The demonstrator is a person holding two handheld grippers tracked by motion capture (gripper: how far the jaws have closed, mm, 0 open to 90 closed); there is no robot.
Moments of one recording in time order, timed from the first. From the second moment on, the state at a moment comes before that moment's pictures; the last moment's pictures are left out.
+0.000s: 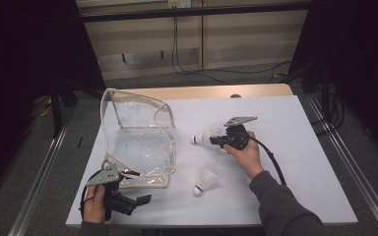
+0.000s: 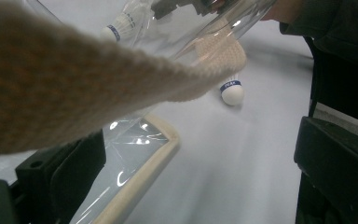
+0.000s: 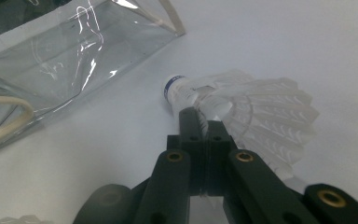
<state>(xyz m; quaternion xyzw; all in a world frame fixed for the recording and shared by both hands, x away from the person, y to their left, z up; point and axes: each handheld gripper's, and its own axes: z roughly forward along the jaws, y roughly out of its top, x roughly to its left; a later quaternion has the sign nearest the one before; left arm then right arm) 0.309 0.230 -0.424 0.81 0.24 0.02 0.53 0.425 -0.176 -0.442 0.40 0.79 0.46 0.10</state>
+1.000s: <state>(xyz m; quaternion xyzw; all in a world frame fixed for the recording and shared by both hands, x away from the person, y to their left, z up) 0.309 0.230 -0.424 0.81 0.24 0.02 0.53 0.424 -0.181 -0.443 0.41 0.79 0.44 0.11</state>
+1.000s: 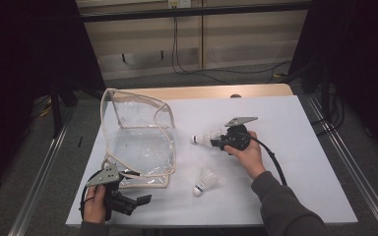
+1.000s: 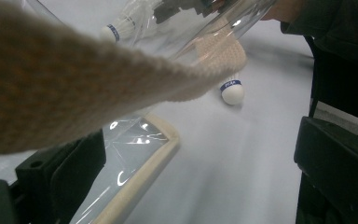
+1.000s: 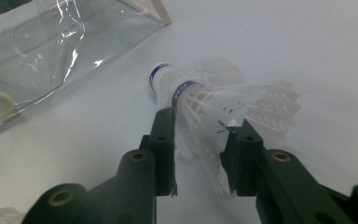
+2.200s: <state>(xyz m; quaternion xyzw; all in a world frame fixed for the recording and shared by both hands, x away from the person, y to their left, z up) 0.308 0.229 -0.424 0.82 0.24 0.02 0.53 0.412 -0.191 -0.447 0.39 0.80 0.43 0.10</state>
